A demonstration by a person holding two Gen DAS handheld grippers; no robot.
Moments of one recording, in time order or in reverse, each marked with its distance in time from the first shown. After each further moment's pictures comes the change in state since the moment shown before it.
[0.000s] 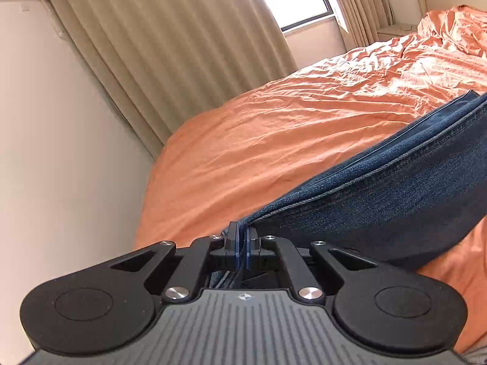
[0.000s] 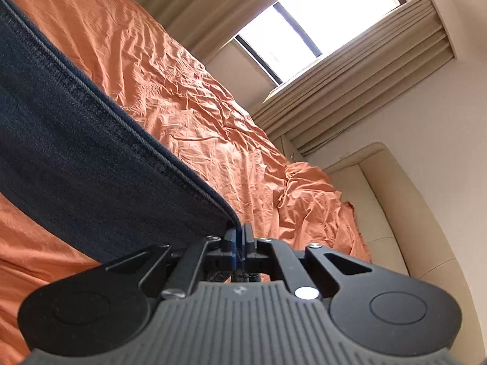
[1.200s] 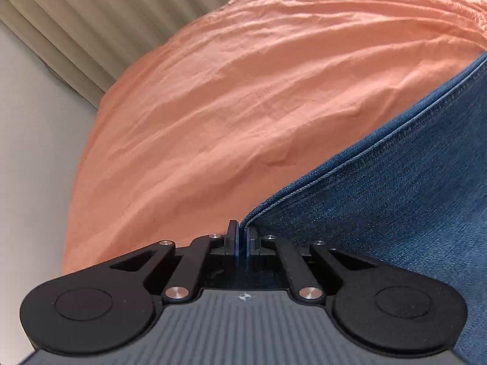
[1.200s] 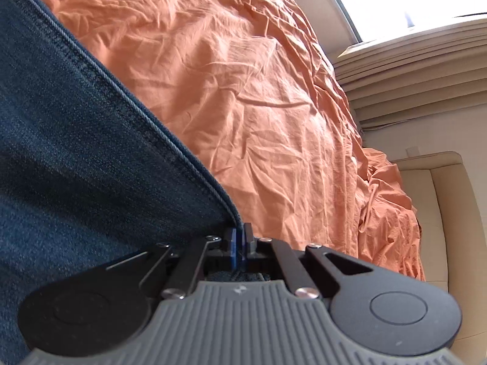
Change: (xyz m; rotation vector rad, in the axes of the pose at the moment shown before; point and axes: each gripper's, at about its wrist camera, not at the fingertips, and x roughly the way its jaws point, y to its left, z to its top) left arm 0.291 -0.051 0.001 0.096 0.237 -0.059; right arm 0.364 0.145 0.095 -0.204 0.231 0.087
